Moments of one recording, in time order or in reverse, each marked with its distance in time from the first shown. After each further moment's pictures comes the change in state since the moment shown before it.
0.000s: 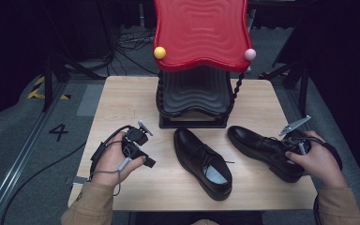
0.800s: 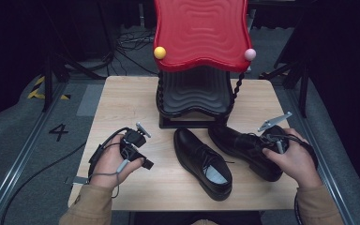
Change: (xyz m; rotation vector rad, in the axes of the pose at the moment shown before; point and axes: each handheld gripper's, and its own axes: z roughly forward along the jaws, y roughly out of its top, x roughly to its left) left arm 0.002 -0.008 0.002 0.006 0.005 -0.026; right arm 0.058 0.052 0.007 -0.105 -0.009 -0.012
